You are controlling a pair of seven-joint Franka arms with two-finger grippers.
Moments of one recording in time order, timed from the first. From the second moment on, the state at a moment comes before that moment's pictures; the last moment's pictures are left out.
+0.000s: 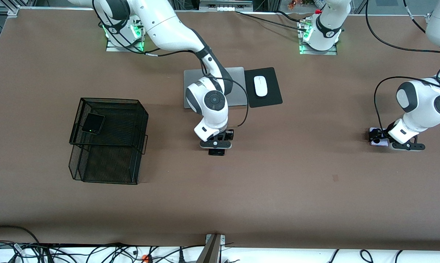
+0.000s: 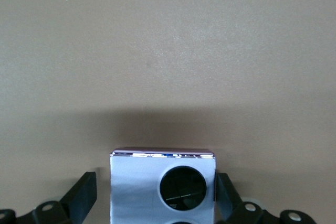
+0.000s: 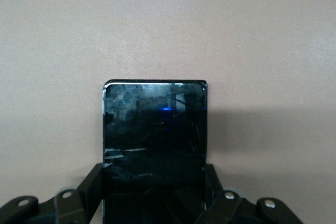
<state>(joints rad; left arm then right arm) 0.61 0.55 -0.23 -2.07 0.25 2.66 0.24 0.95 1.00 -0.28 -1.24 0.21 2.30 0.70</state>
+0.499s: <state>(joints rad) 0.61 0.57 -0.23 -2.08 0.25 2.69 0.24 0.92 0.85 -0.43 -1.21 0.21 2.03 0.59</state>
